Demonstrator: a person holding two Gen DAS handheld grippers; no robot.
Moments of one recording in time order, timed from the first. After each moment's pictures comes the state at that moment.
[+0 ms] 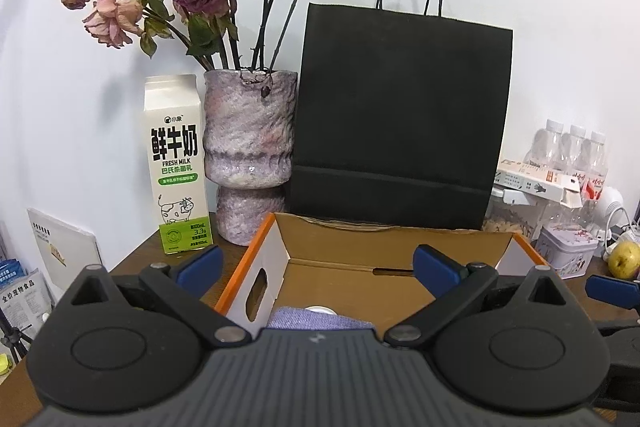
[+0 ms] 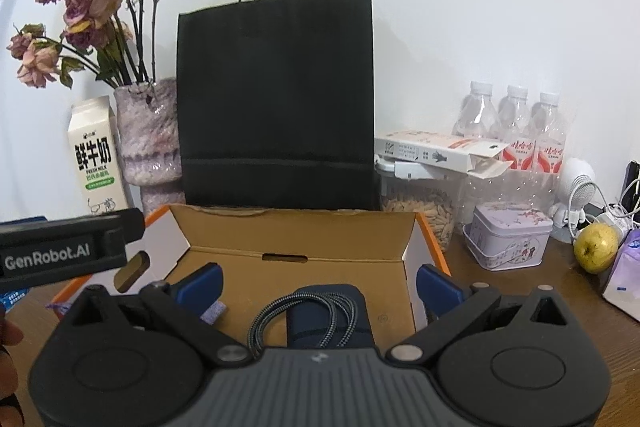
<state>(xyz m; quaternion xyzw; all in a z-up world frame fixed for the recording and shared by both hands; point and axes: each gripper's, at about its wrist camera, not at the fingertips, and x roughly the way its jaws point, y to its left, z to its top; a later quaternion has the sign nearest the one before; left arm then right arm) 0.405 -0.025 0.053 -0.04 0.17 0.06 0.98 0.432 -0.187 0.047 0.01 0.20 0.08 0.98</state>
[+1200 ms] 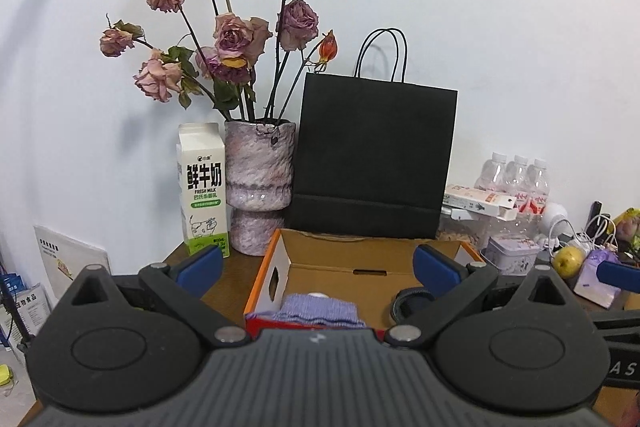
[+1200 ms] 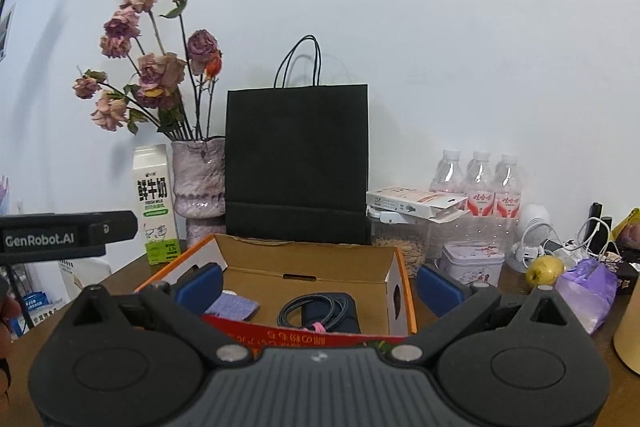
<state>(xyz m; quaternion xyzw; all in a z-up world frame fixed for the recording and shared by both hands) 0.277 -0.011 0.097 -0.04 0.13 0.02 0.99 0.288 -0.210 0.090 -0.01 0.12 0.10 0.99</state>
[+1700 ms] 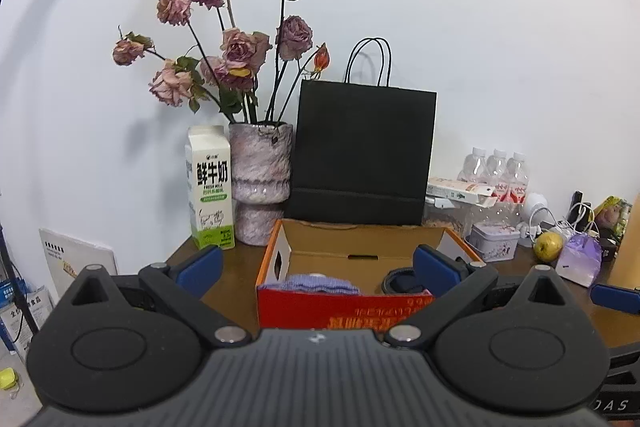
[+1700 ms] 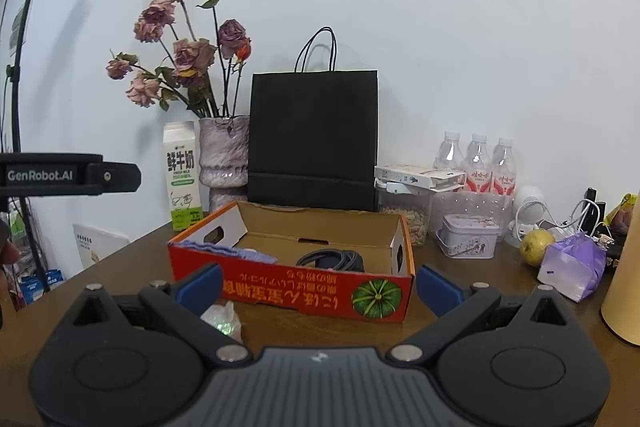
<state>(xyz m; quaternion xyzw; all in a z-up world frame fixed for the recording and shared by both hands) 0.216 -0.006 0.097 -0.03 0.13 0.01 0.99 0.216 -0.216 0.070 -0.02 0.14 0.11 0.98</state>
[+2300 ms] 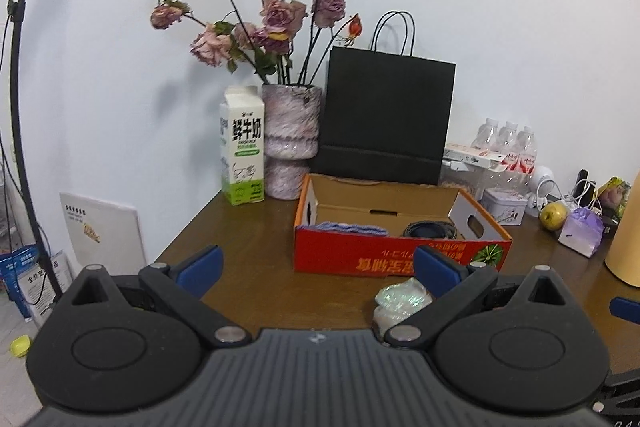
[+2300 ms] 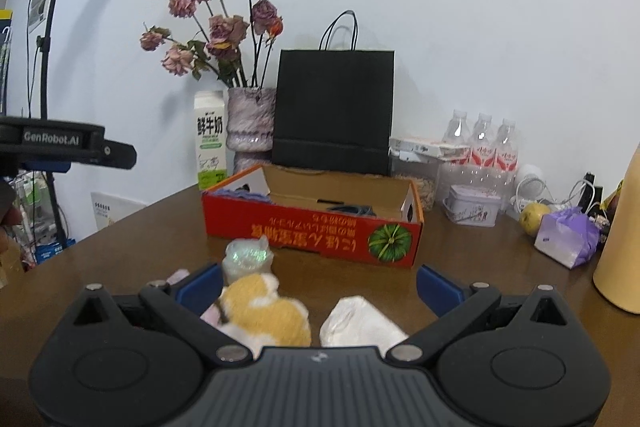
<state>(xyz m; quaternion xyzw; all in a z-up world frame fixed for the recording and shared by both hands) 0.167 0.025 0.082 -0.04 0.17 0.03 0.98 0.149 -0.213 0.047 -0.04 0.17 0.13 0.98</state>
